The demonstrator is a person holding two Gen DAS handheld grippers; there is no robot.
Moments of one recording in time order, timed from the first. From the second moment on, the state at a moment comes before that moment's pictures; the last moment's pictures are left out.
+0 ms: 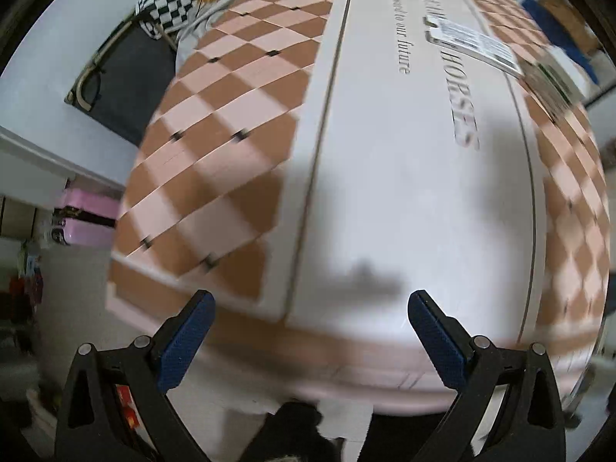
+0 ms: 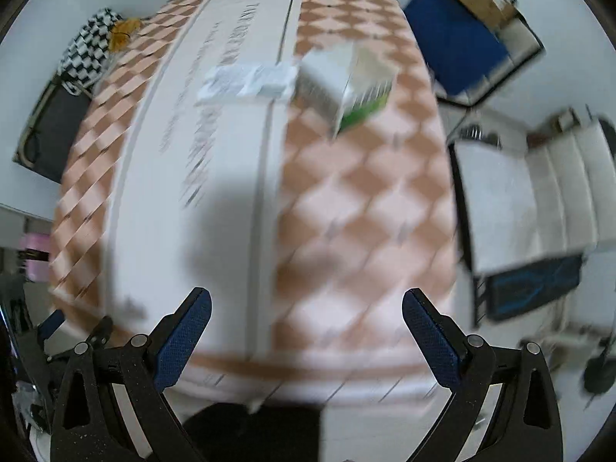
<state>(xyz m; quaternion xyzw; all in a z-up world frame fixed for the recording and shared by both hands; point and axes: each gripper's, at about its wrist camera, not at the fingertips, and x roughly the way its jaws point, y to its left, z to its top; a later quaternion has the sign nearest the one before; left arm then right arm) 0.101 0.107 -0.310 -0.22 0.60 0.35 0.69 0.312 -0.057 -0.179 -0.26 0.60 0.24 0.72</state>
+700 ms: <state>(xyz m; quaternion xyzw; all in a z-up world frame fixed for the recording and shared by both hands) 0.285 0.187 -0.335 -0.31 0.62 0.39 0.61 0.474 0.041 -0.279 -0.34 0.66 0.30 0.60</state>
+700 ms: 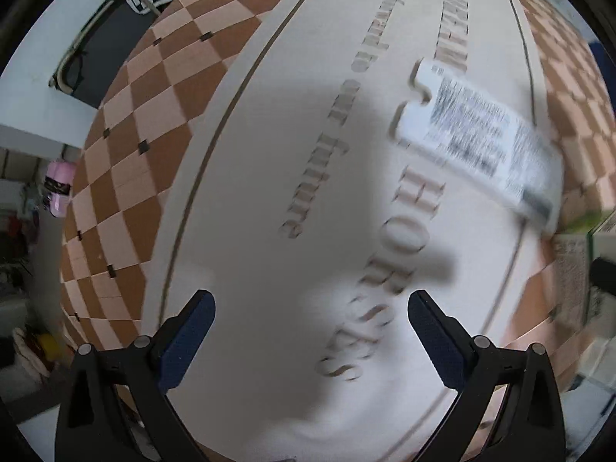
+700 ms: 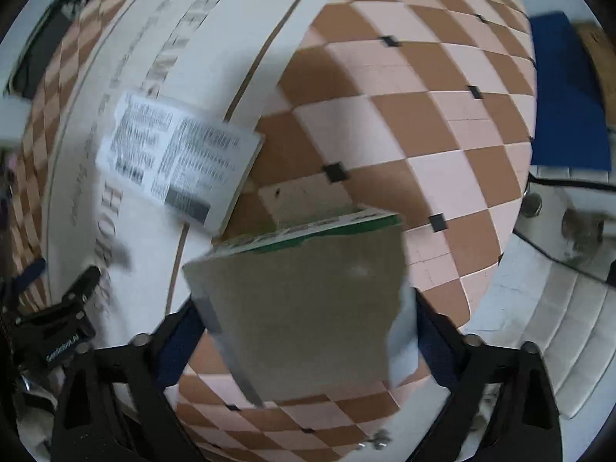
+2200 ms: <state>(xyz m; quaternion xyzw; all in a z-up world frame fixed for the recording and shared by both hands) 0.321 0.196 -0.294 -0.49 0.49 0.37 0.62 0.468 -0.035 -0.228 -0.18 0.63 0.23 0.72</state>
